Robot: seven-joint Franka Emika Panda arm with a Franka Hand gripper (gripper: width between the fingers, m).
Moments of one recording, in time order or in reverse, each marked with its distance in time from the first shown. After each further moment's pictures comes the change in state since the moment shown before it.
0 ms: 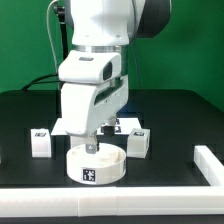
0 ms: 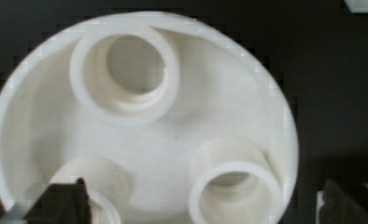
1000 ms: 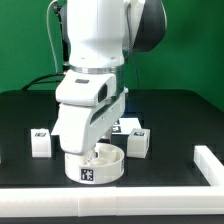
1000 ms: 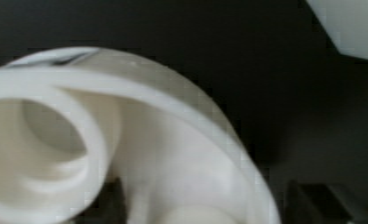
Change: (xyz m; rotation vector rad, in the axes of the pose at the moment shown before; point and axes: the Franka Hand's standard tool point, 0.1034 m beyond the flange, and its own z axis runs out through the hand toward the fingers) arm -0.010 -0.013 0.027 0.047 -0.013 0.011
